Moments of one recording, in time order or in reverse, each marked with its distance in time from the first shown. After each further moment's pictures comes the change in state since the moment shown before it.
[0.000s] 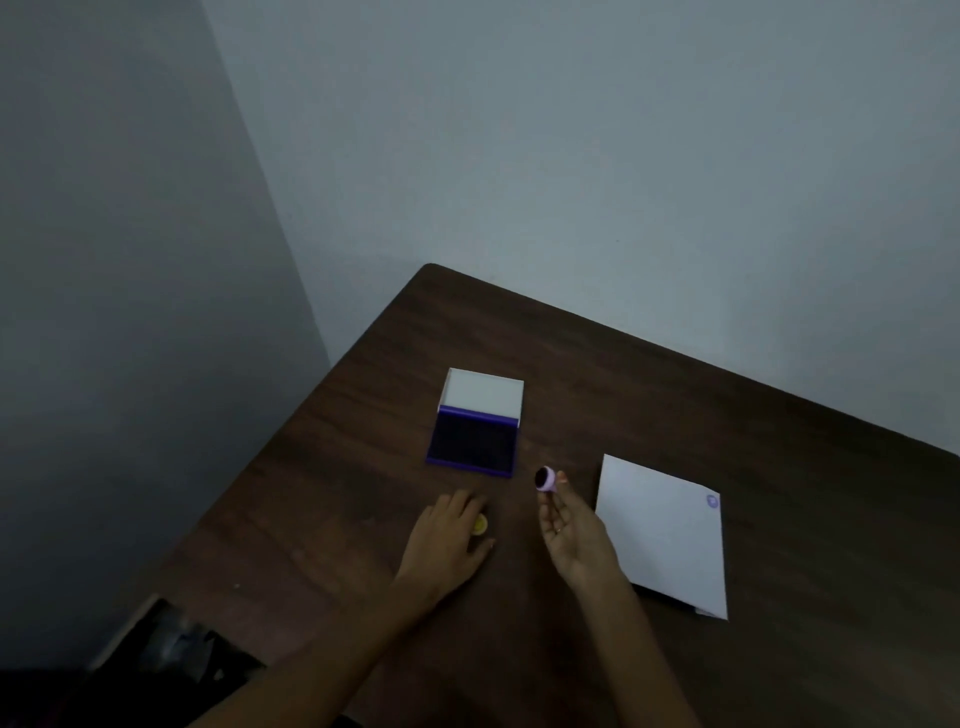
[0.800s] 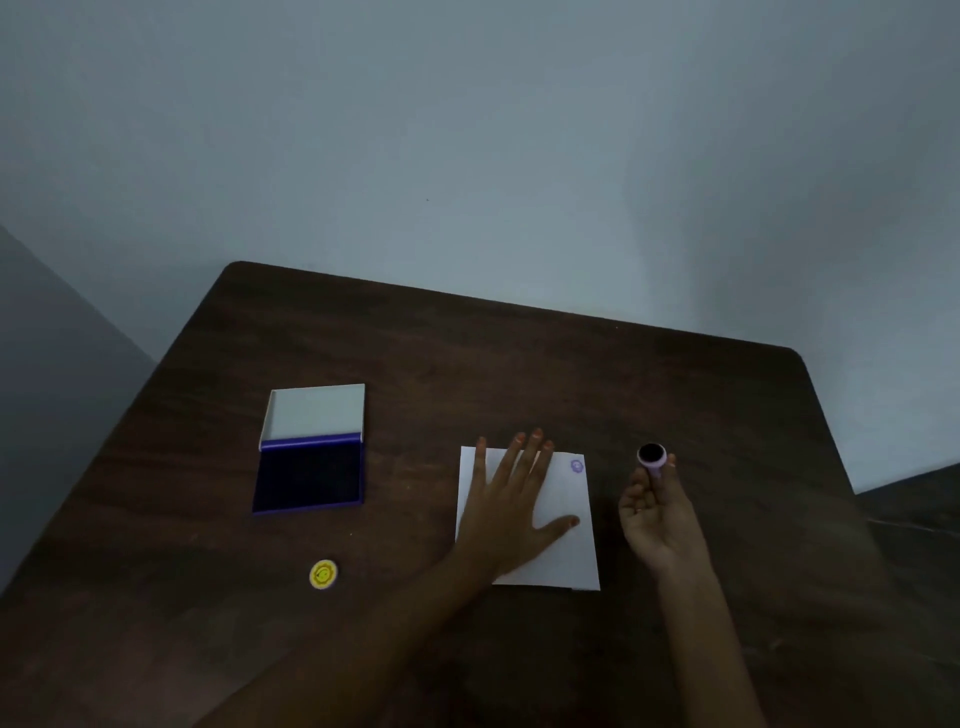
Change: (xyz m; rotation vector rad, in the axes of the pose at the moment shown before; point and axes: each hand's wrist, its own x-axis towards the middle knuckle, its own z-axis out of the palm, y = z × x) left_hand 0.107 0.173 0.070 0.070 -0.060 0.415; right_hand -0.046 -0.157 -0.091 0.219 0.246 -0.338
